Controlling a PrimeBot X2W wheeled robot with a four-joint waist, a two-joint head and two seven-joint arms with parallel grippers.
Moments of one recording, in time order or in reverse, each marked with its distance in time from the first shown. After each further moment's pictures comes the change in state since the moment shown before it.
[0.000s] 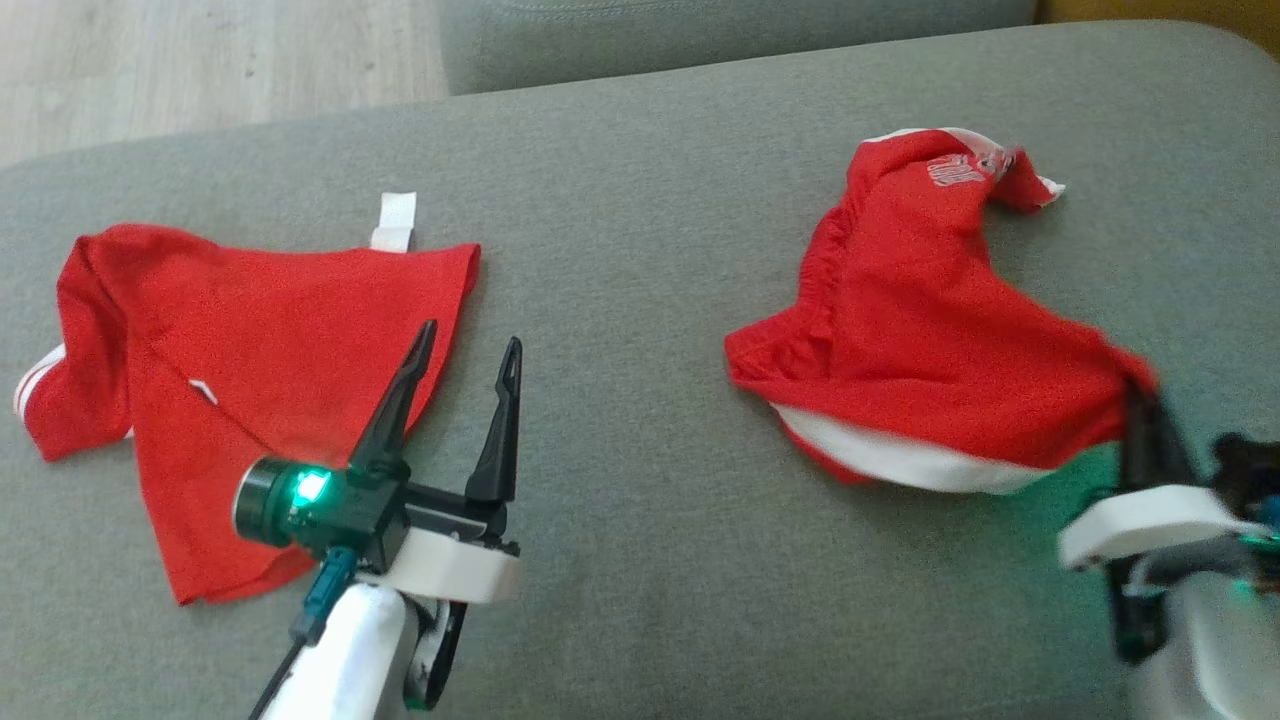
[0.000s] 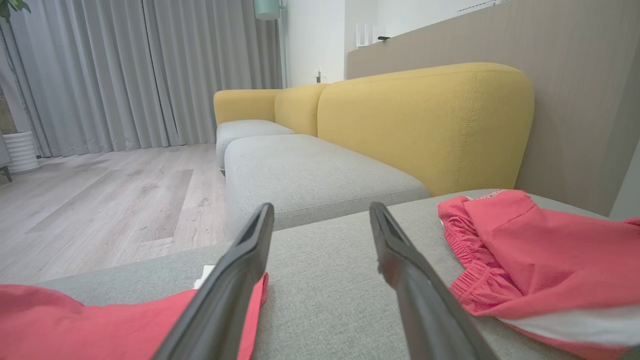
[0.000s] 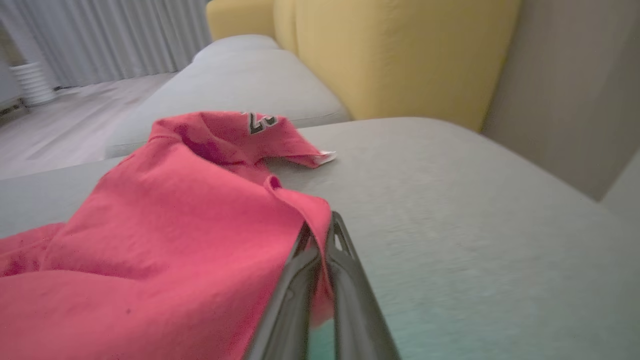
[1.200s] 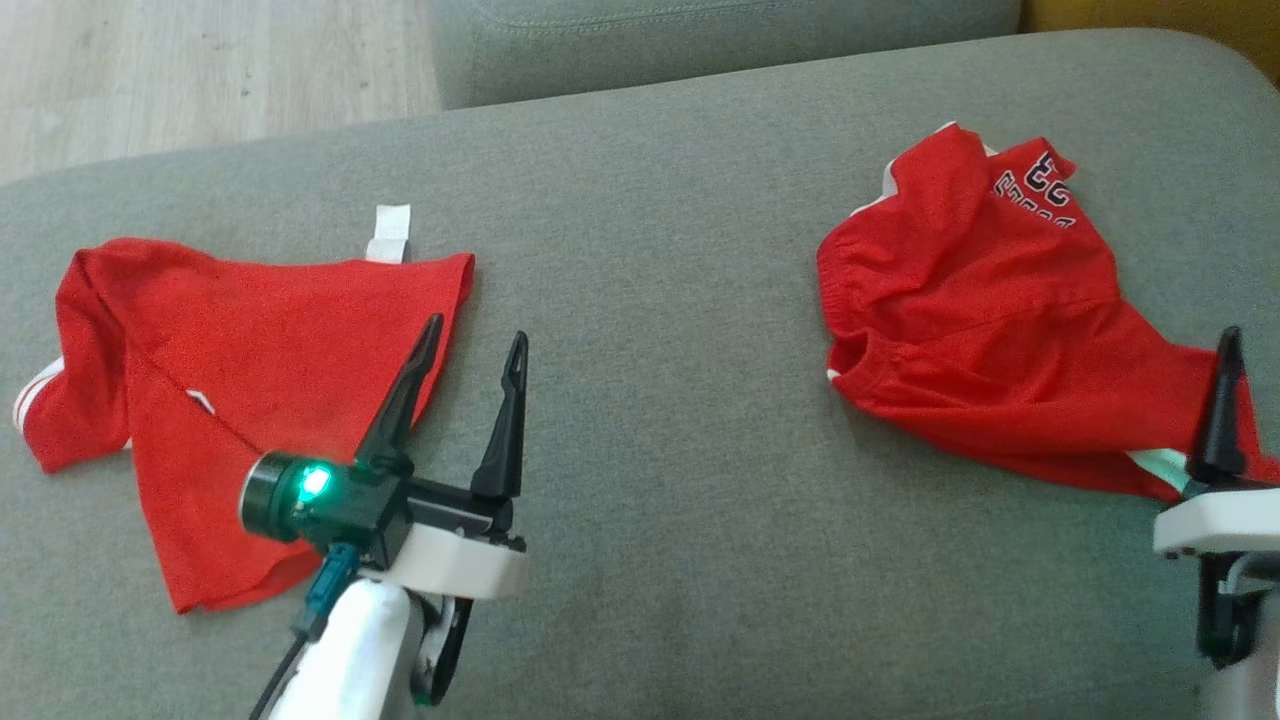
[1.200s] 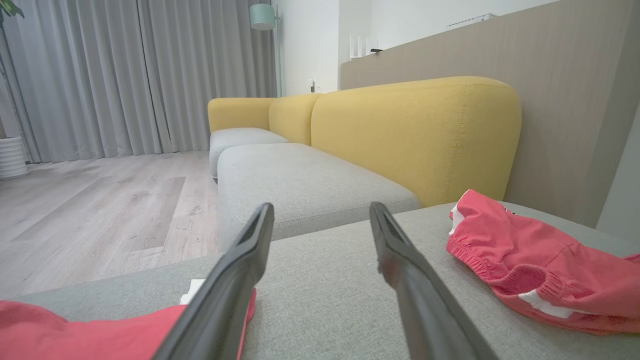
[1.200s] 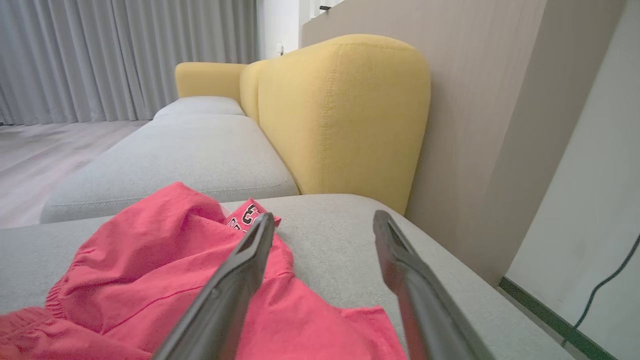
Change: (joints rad) left arm 0.004 -0.037 0.035 0.001 0.025 -0.035 0.000; right arm 0.072 0.004 -0.167 -0.278 -0.089 0.000 0.003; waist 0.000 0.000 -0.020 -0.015
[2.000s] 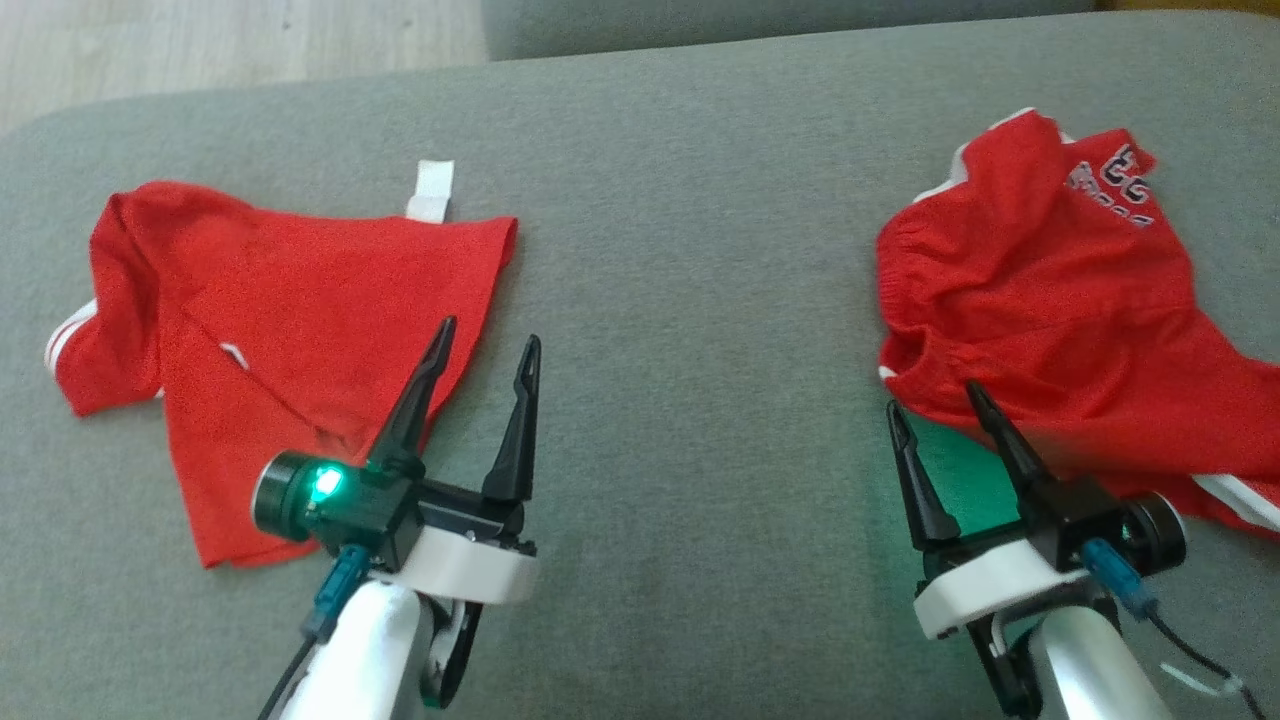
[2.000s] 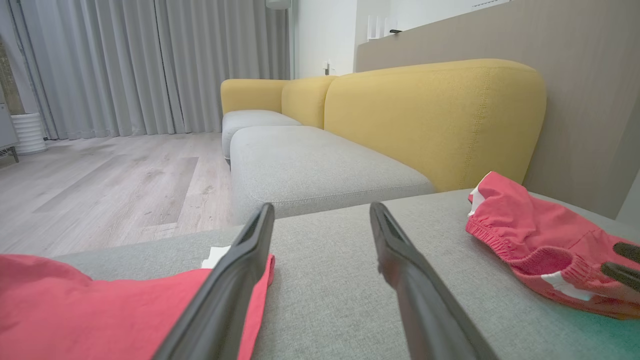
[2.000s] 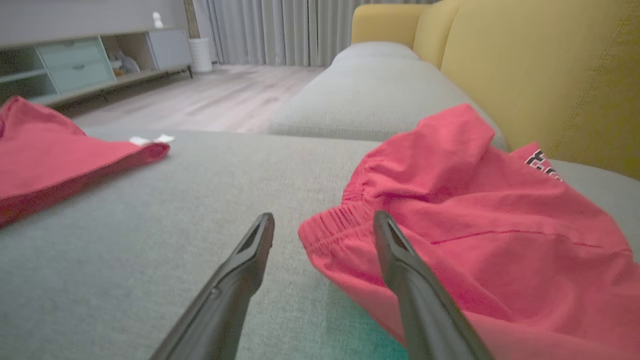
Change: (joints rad) left arm 0.005 -0.012 0.001 -0.001 0.011 -0.017 0.000; right arm 0.078 -0.002 0.505 0.009 0.039 0.000 -0.002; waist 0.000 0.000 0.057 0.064
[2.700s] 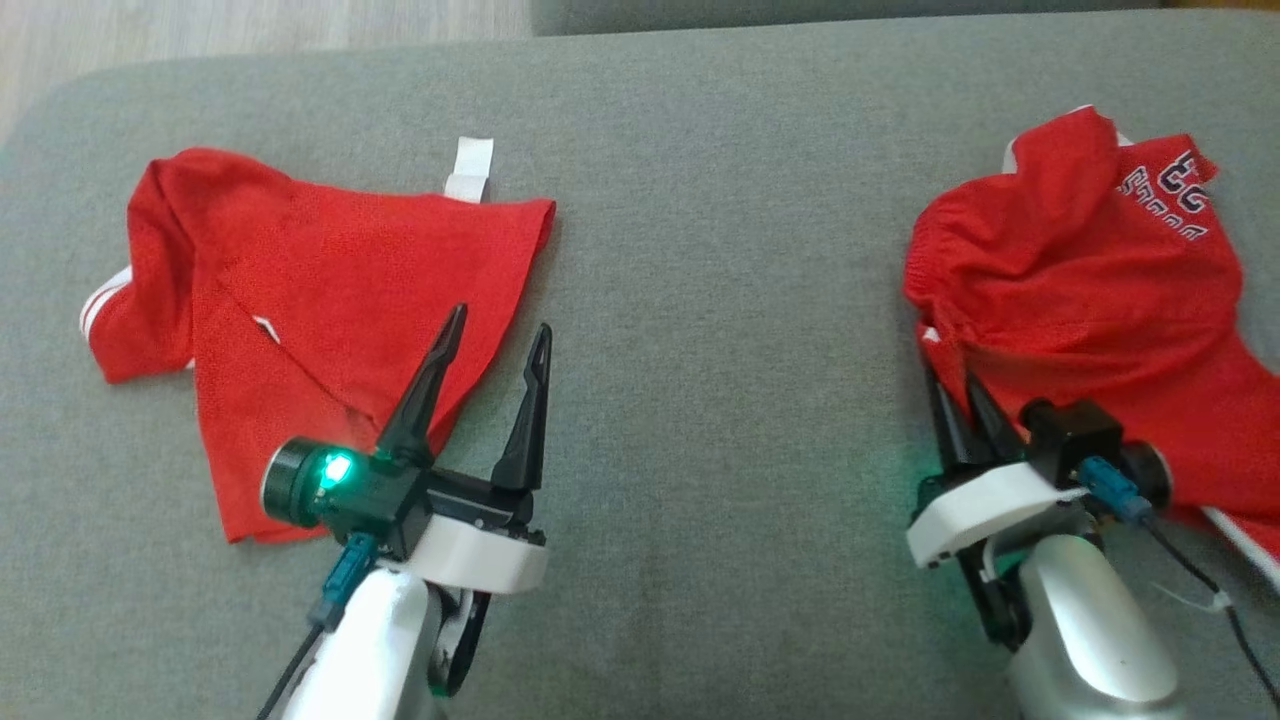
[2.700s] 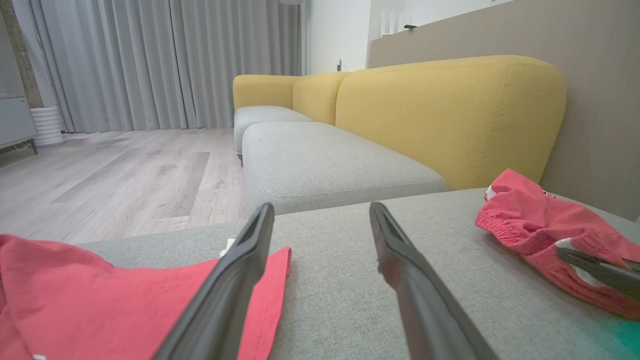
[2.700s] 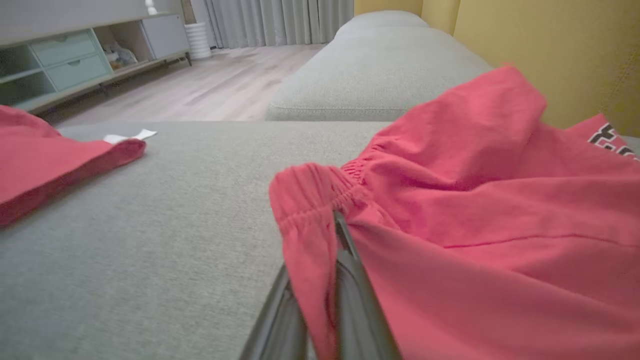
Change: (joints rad) left arm -0.023 -0.010 -0.010 0.007 0.000 -0.004 0.000; right arm -0.189 -0.004 -0.013 0.239 0.072 0.000 0.002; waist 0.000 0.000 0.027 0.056
